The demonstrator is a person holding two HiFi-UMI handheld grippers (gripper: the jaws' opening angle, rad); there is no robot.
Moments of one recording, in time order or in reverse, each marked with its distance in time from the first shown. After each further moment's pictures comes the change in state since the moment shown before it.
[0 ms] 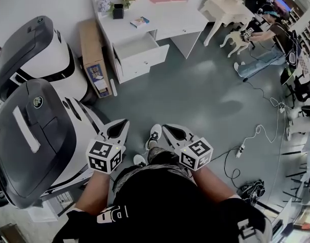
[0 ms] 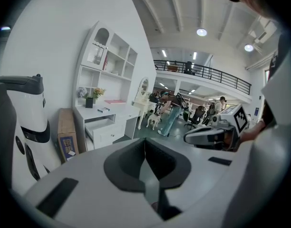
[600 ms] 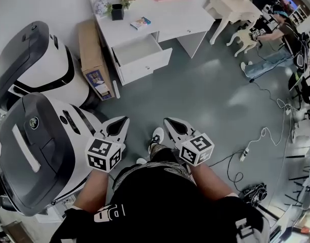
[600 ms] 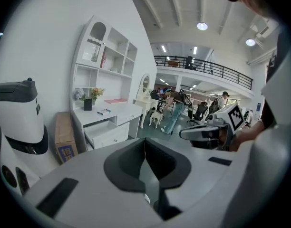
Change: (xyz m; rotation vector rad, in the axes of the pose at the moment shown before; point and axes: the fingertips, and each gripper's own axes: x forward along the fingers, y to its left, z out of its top) left arm 0.071 0.037 0.045 0.033 0.041 0.017; right arm 0.054 -0.083 0.045 0.071 -0.054 -0.015
